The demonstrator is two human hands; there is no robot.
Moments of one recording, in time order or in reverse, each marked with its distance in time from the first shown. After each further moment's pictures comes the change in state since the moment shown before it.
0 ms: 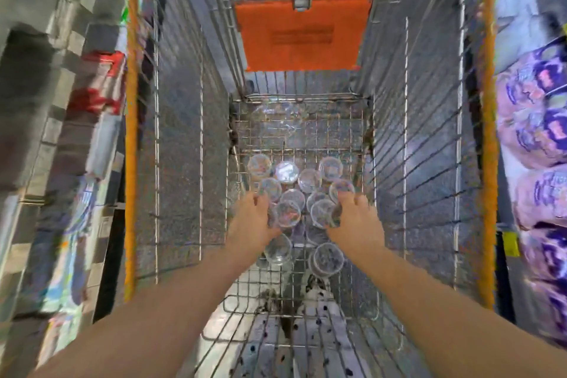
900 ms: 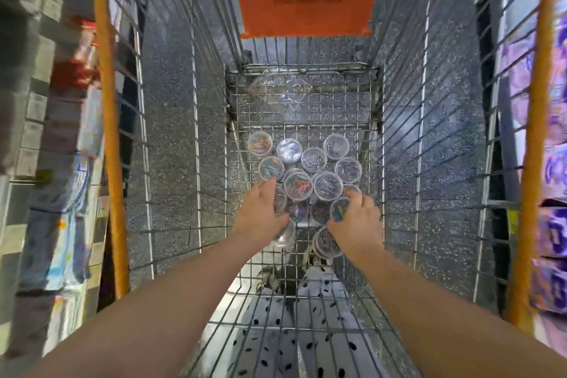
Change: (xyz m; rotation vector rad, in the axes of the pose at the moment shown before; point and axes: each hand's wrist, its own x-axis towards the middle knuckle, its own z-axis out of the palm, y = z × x) left_hand 0.006 -0.007 0.036 -0.209 -0.087 -0.093; right_hand -0.007 0.002 0.041 0.170 -0.019 0.203
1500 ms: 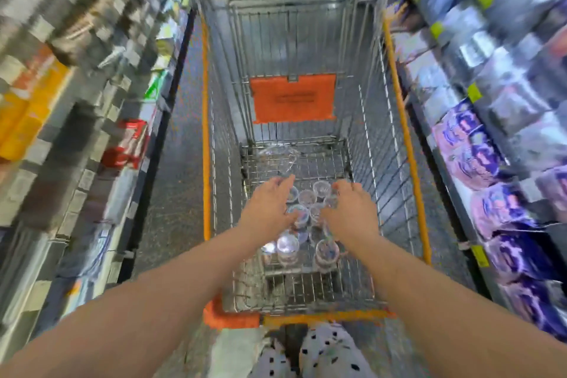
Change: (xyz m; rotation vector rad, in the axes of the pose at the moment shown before) left_hand -0.138 0.047 -0.119 0.198 0.186 0.457; right_hand -0.149 -0.050 -0.093 0.030 0.423 -0.284
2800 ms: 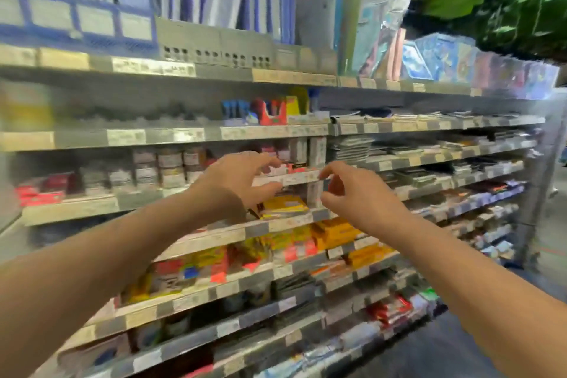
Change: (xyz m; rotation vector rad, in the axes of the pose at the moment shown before) left_hand -0.620 0.024 -0.299 0.421 1.039 -0.741; right_hand -0.388 -0.404 -0.206 0.198 -0.065 -1.655
